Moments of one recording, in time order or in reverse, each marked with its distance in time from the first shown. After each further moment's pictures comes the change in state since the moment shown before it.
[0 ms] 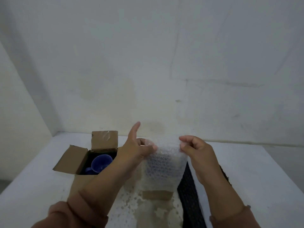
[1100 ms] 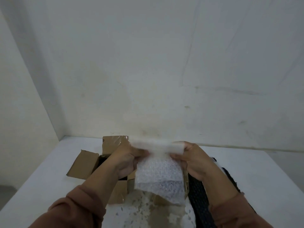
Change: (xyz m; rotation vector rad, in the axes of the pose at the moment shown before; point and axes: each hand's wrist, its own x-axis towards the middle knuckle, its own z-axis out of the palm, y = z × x) left_hand 0.000 0.016 -0.067 -0.245 -0.133 -0.192; right_hand 0.014 -0.009 0.056 0.189 -0.363 0.182
